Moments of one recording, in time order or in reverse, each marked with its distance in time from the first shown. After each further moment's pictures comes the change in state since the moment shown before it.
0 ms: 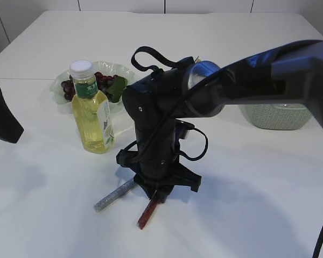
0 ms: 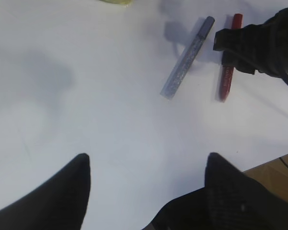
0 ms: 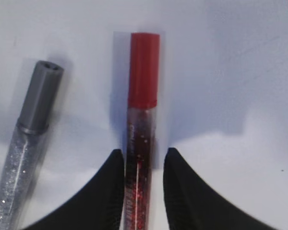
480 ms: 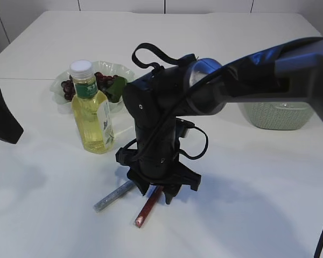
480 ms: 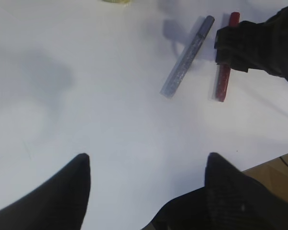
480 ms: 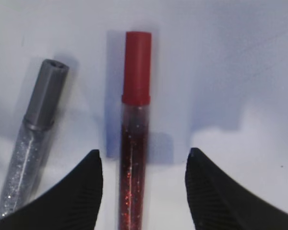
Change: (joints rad) left arm 0.000 0.000 0.000 0.000 0.004 0.000; right arm 0.000 -0.008 0.000 0.004 0.000 0.002
